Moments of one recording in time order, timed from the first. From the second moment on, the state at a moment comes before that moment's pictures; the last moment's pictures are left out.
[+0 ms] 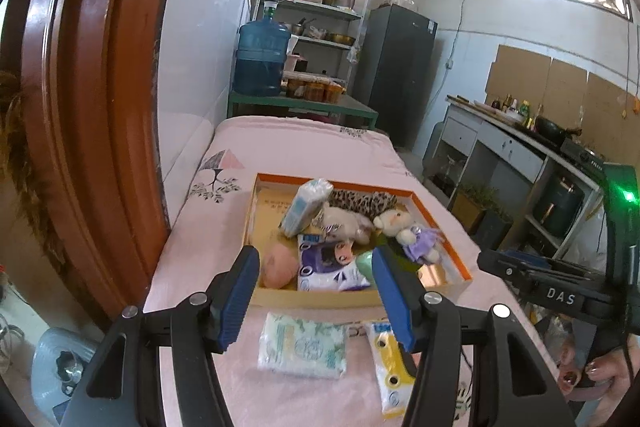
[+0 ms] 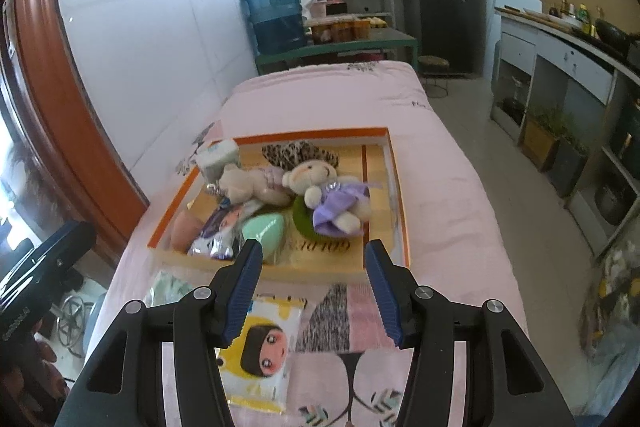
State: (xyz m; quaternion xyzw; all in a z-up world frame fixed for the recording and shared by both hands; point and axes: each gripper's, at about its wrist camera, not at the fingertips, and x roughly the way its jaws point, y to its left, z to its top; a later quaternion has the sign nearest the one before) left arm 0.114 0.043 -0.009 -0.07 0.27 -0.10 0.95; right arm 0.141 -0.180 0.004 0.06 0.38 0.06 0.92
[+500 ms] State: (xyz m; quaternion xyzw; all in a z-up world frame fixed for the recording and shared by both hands) left arm 0.096 0.055 -0.029 -0.08 0.28 -0.10 0.95; right arm 0.125 -0.146 -0.036 0.06 0.42 0.09 0.90
